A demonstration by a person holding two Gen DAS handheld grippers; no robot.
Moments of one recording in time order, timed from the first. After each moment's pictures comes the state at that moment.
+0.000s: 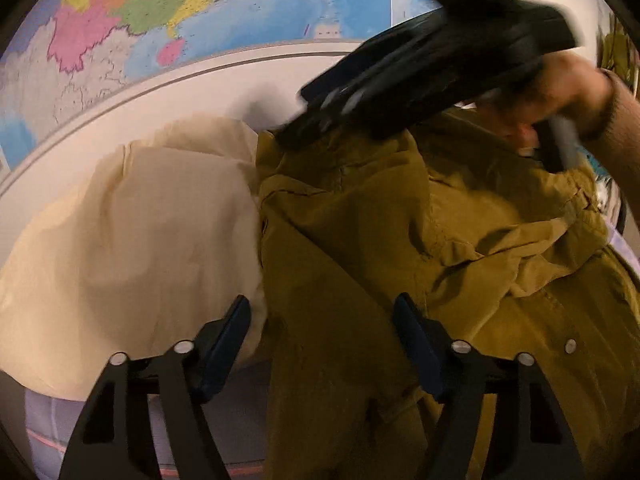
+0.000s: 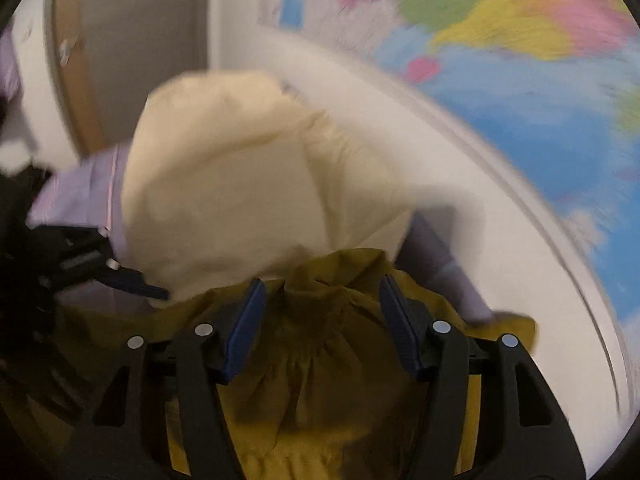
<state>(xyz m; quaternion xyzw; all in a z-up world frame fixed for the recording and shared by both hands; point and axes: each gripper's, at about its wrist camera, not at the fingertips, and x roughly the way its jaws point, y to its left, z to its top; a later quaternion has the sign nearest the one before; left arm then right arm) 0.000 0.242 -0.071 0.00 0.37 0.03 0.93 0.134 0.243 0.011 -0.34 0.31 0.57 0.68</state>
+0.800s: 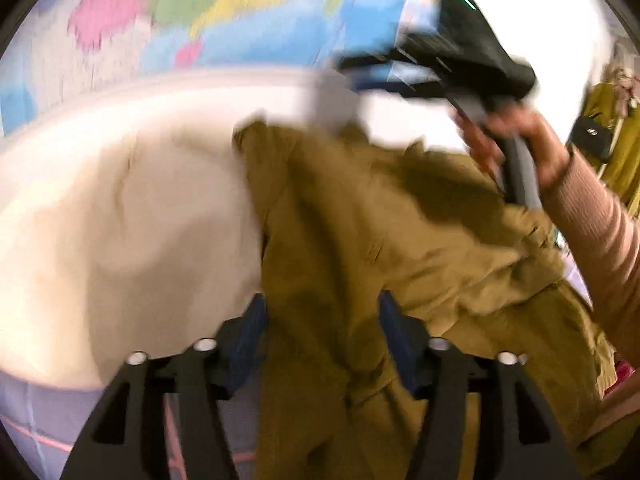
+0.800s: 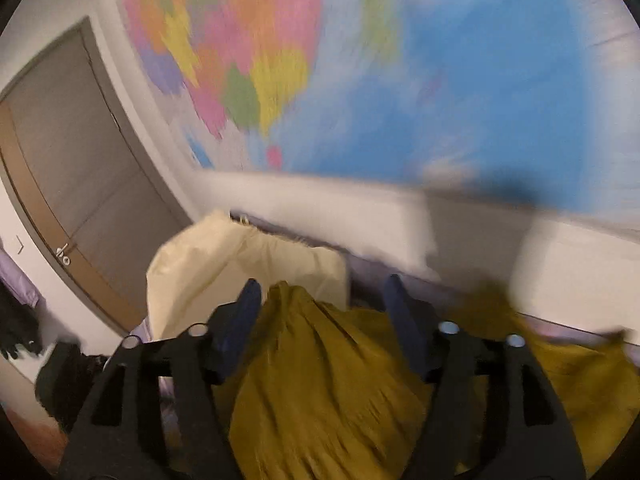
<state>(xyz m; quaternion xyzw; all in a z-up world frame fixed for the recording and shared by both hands) -0.029 0.255 -0.047 -0.06 0.32 -0.01 0.95 0.234 0.112 0.066 0.01 0.37 0.53 0.76</state>
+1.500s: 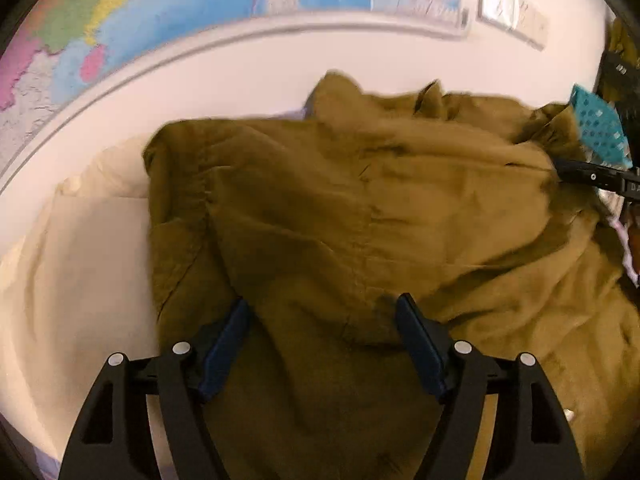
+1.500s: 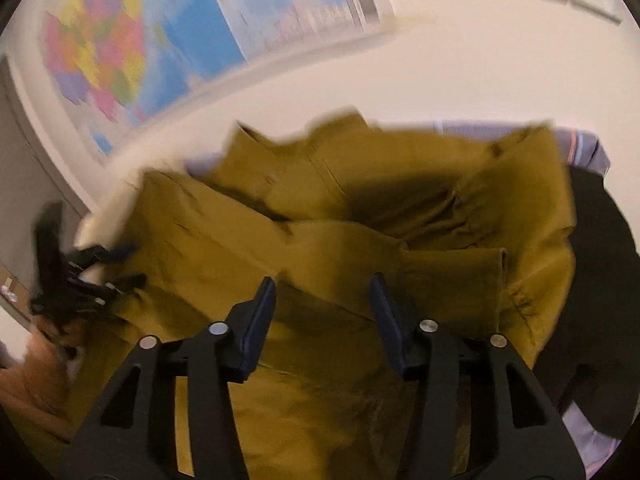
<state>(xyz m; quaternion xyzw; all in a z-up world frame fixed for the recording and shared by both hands) 0.066 0.224 -0.065 0.02 0.42 0.02 0.91 0.182 -0.100 -0.002 0.04 0.42 0.37 0.83</state>
